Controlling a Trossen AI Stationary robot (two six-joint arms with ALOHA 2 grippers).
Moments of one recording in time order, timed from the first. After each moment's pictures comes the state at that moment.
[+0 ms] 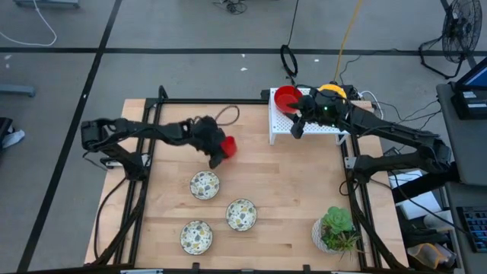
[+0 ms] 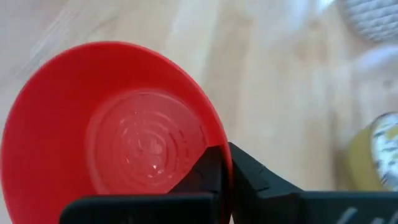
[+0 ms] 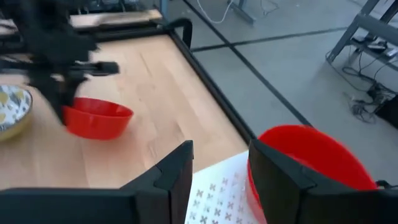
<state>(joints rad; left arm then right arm) 0.33 1.51 0.75 -0.05 0.38 -0.19 -0.44 1.08 0.95 -0.32 0.07 -0.09</state>
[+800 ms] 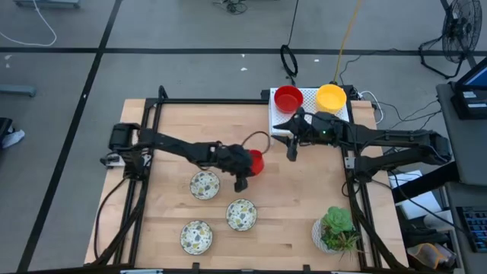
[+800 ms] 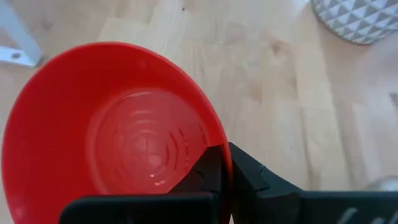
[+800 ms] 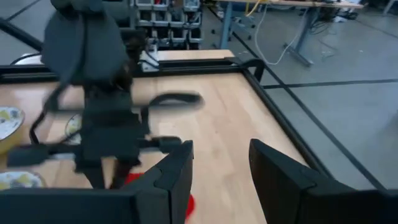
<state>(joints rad) 0.01 1.82 1.08 0.02 0.10 -0.22 -0.17 1.08 0.84 -0.07 0.08 -0.04</state>
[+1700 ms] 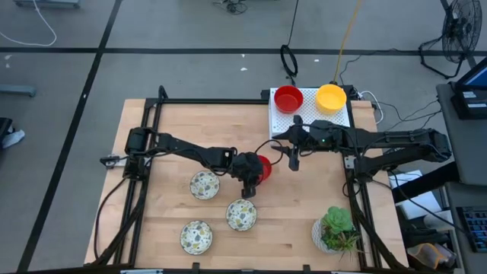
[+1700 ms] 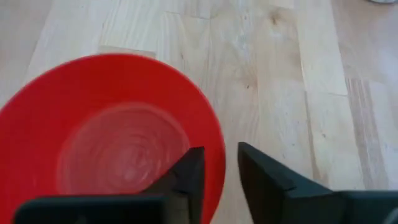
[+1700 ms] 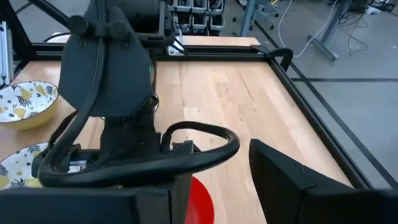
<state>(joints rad) -0.03 1.98 1.29 -0.16 0.10 -0.18 -0.08 1.08 0.84 -0.13 0.08 -0.04</state>
